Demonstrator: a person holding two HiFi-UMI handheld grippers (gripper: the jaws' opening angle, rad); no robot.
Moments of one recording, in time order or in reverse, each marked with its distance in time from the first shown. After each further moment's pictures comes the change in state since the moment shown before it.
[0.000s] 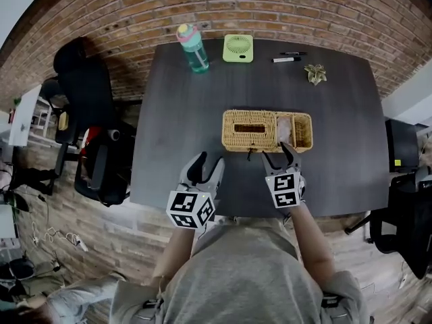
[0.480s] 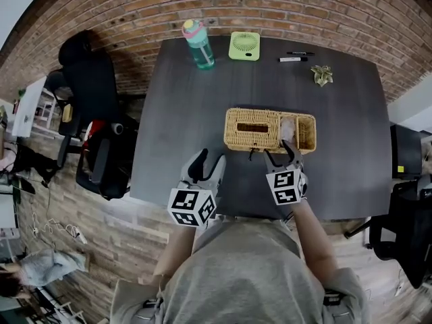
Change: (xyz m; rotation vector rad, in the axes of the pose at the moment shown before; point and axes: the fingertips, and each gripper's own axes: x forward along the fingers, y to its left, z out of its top) left arm 0.005 0.002 -0.001 0.002 -0.013 0.044; right arm 0.016 -0.004 -0.007 -0.070 0.027 0.029
